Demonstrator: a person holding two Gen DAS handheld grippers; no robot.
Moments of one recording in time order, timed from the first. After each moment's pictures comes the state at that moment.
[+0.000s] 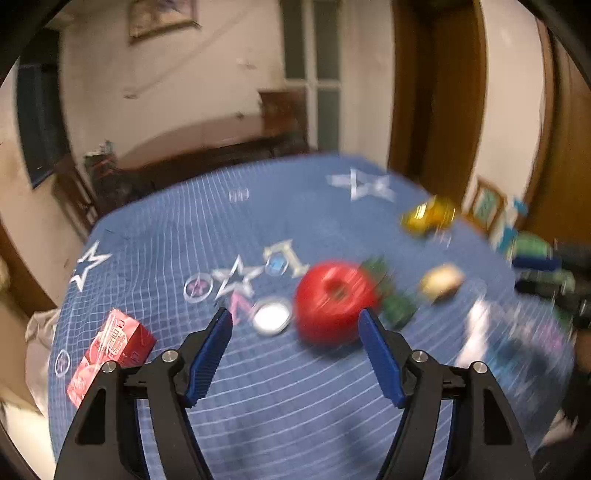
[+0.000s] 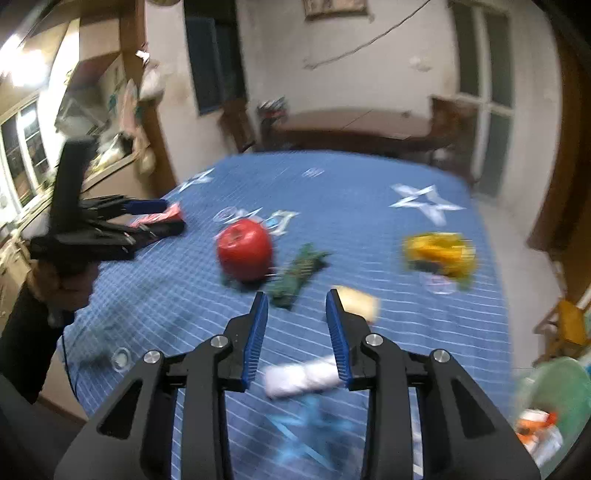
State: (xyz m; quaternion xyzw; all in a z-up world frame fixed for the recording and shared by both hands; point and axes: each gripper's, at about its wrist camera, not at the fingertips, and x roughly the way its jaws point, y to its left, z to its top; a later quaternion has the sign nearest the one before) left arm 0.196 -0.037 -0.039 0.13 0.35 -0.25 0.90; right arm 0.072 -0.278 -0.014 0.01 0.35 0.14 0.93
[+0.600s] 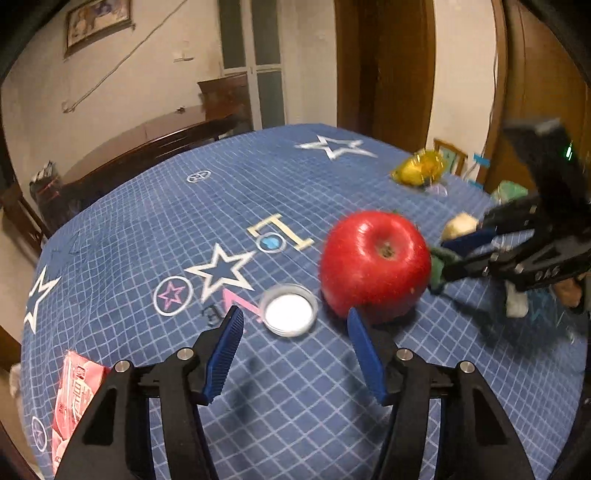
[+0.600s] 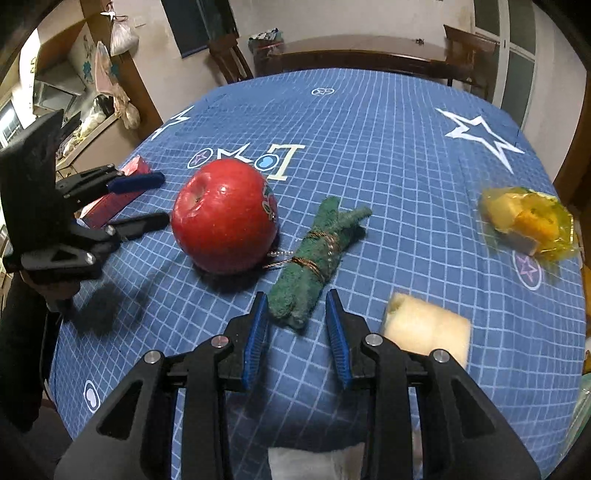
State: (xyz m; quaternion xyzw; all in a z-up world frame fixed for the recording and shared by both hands) left arm 0.251 -0.027 -0.090 0.16 0.34 -0.34 0.86; right arm 0.166 -0.251 -0.083 0.03 0.47 0.14 0.87
